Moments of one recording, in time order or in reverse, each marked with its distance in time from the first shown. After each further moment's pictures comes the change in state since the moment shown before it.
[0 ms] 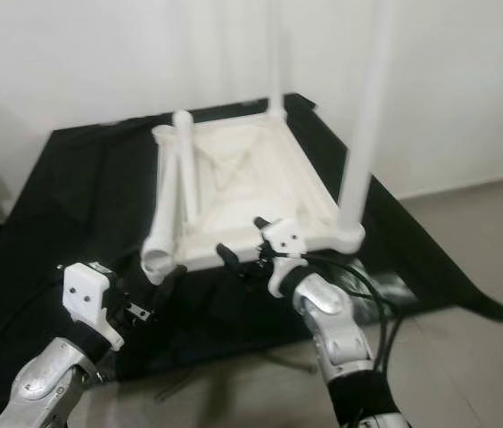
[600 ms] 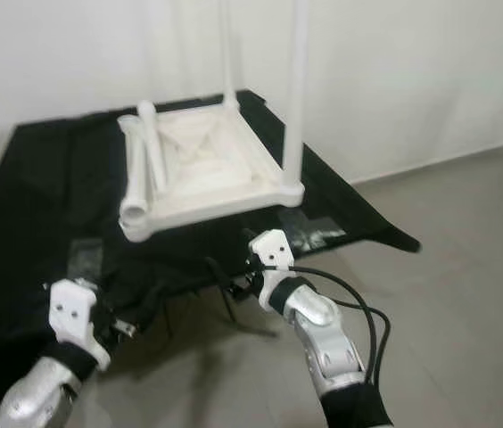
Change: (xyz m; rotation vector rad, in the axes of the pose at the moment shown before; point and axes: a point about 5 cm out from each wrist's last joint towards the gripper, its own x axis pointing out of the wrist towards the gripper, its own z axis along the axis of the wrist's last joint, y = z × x) left arm -0.021 0.011 -0.029 -0.032 0.116 0.122; right arm -0.002 0.007 -0.009 0.016 0.029 0.025
